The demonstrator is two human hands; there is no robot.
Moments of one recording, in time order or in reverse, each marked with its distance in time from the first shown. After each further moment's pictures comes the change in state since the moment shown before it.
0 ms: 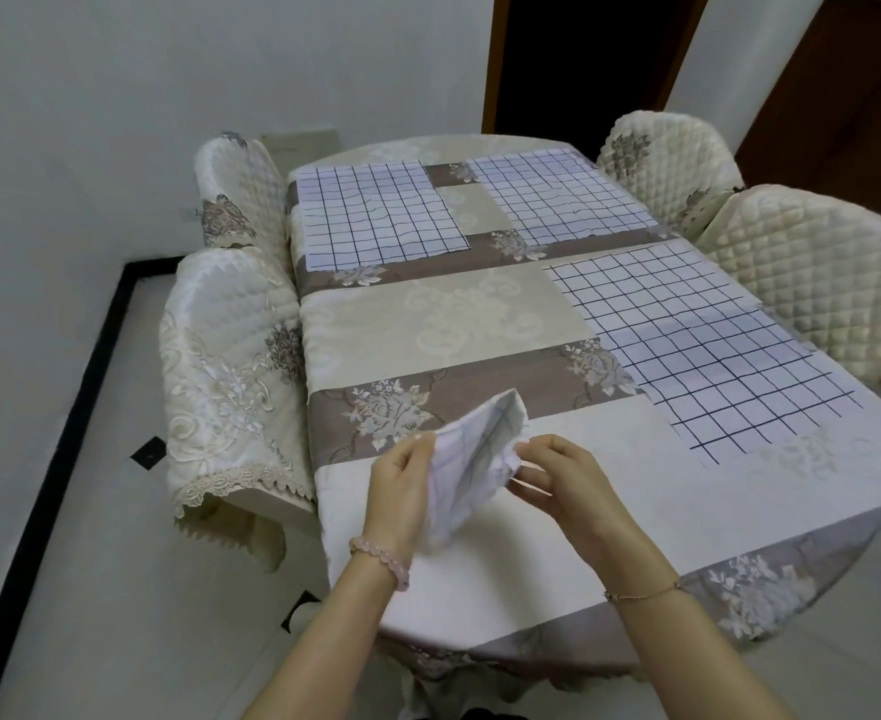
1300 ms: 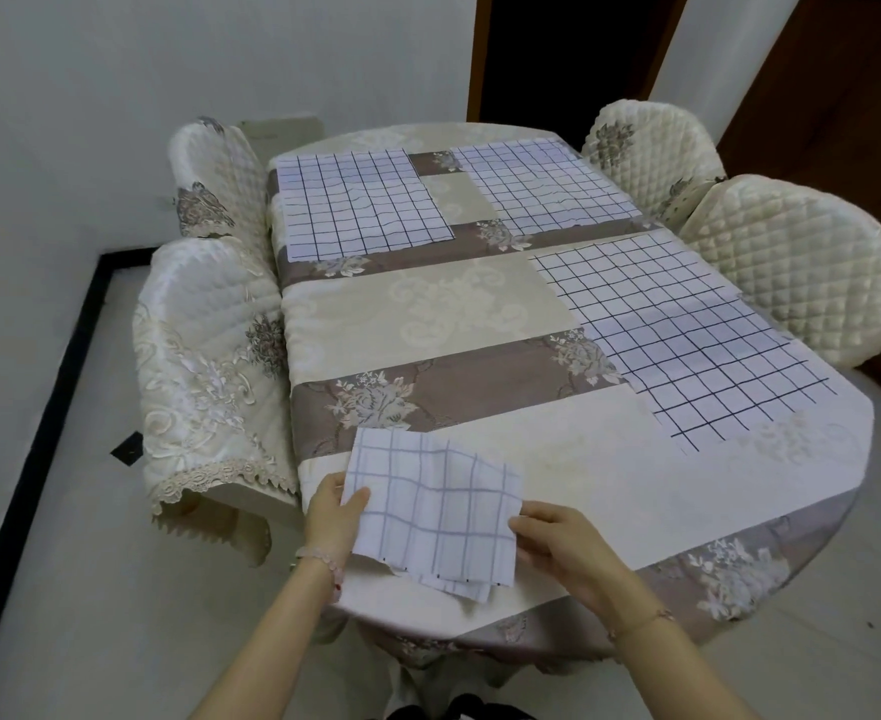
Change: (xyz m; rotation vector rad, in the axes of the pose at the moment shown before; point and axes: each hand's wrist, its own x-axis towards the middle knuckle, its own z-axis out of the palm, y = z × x) left_hand 0.036 -0.081 -0.057 0.285 0.097 -0.262; right_hand -0.007 0.060 -0.044 -0.282 -0.020 0.196
